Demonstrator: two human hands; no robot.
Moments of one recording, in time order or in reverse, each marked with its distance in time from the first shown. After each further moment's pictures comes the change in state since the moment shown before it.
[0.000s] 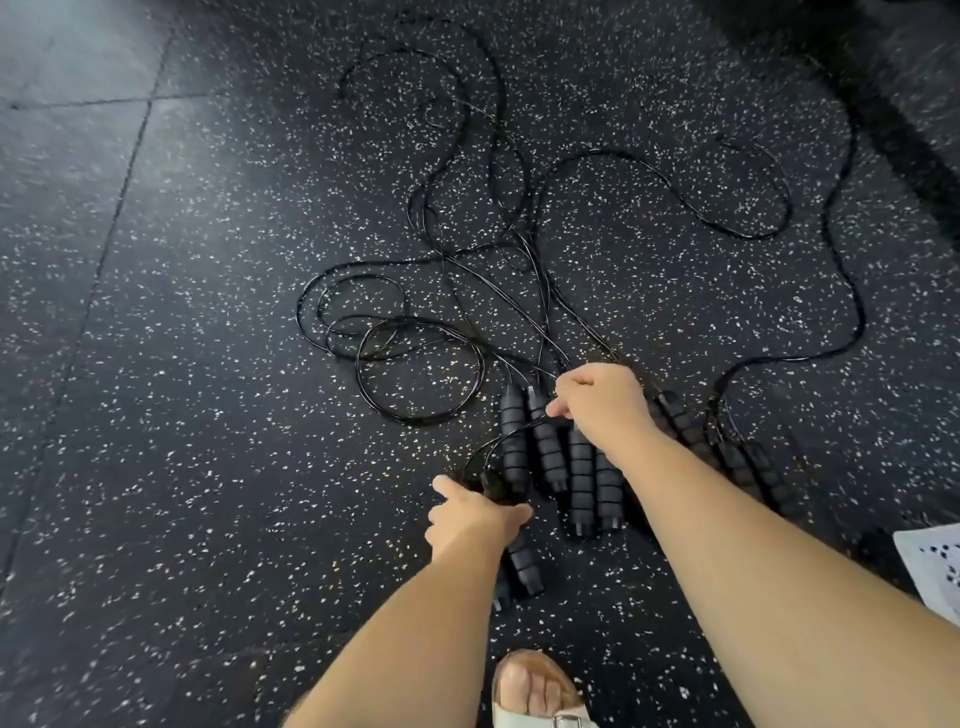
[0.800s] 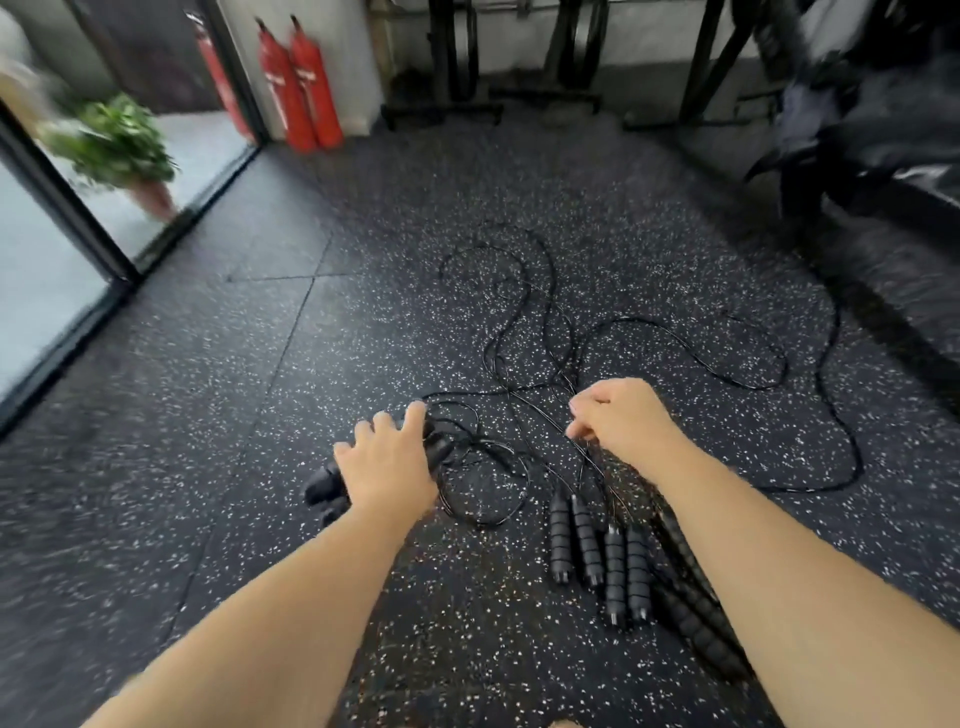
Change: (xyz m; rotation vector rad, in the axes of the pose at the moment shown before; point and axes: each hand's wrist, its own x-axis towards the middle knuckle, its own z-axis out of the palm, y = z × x) left_hand -0.139 -0.031 -0.250 0.561 0.754 0.556; right_hand -0.113 -0.153 -0.076 -0.049 -0.044 -0.323
